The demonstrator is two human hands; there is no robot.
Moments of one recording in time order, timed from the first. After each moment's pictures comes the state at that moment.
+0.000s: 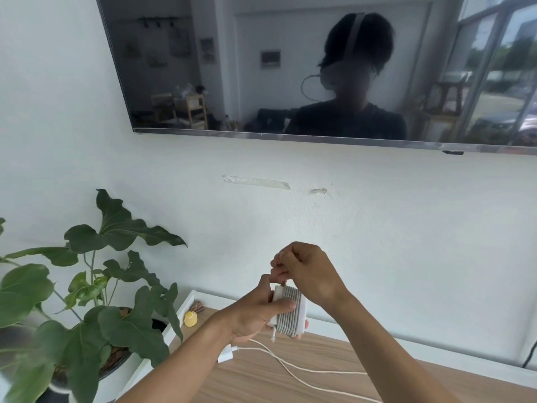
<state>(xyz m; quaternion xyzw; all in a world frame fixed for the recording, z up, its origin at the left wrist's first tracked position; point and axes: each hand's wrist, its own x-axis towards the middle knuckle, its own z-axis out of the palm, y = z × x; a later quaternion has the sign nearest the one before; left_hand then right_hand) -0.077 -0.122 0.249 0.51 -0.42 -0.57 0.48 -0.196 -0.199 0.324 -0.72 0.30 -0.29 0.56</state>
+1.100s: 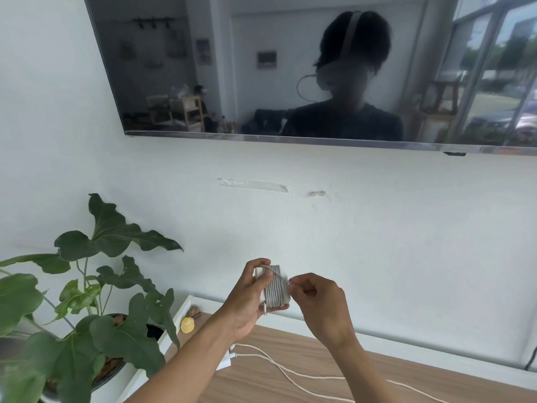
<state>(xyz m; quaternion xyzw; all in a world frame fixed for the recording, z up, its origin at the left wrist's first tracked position) -0.069 -0.143 0.254 0.48 -0.26 -0.49 0.68 -0.214 -0.196 0.277 -0.74 0.39 -0.34 0.43</state>
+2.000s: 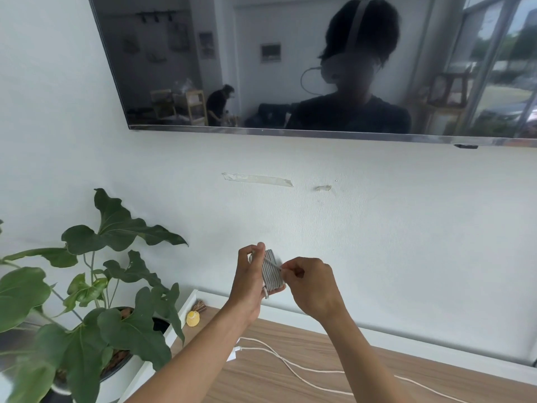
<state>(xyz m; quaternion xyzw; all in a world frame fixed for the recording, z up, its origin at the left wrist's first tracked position) -0.071 -0.158 0.262 0.54 -0.21 -0.36 0.73 -0.186 -0.208 0.288 -0.79 0.37 -0.30 0.39</state>
